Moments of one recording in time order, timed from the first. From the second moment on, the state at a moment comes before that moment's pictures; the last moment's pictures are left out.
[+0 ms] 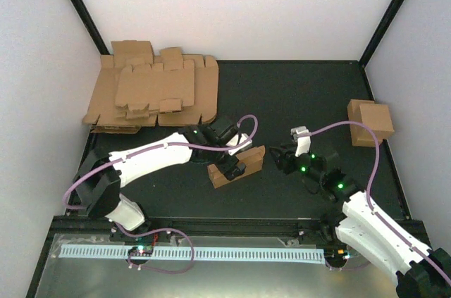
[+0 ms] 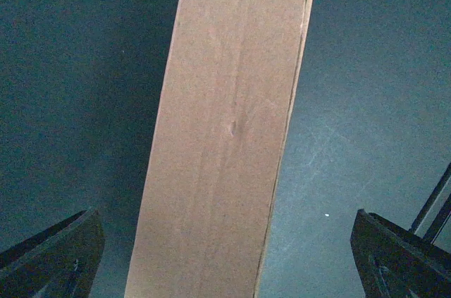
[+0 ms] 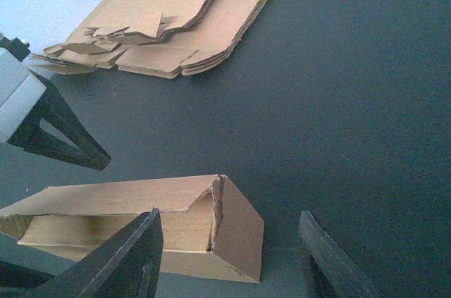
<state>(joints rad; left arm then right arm) -0.91 1.53 1.12 -0.69 0.14 -0.03 0.52 0.69 0.37 -0.11 -0.21 0.34</state>
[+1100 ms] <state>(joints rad) -0.90 1.59 1.11 -0.79 0.03 -0.02 0.52 0.78 0.28 0.08 -0.34 0.31</state>
